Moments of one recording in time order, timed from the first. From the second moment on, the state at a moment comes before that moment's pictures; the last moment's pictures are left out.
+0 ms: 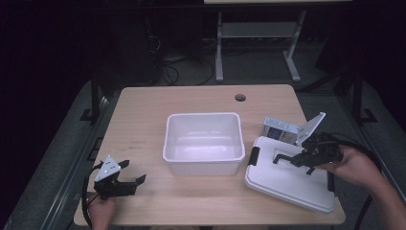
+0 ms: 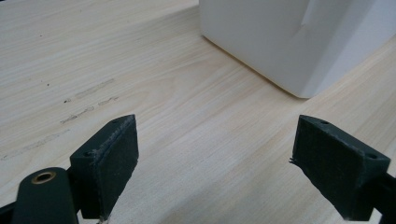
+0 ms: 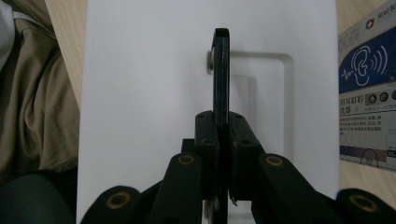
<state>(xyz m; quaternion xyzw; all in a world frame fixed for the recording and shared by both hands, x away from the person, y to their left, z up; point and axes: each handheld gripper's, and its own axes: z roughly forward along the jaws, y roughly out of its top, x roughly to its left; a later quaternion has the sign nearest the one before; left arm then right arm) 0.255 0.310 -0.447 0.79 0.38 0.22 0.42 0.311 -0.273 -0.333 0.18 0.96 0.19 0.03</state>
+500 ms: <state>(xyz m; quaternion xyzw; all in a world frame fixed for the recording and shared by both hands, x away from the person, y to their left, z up) 0.255 0.311 -0.447 0.79 0.38 0.22 0.43 0.315 -0.268 -0.360 0.19 0.96 0.19 0.01</state>
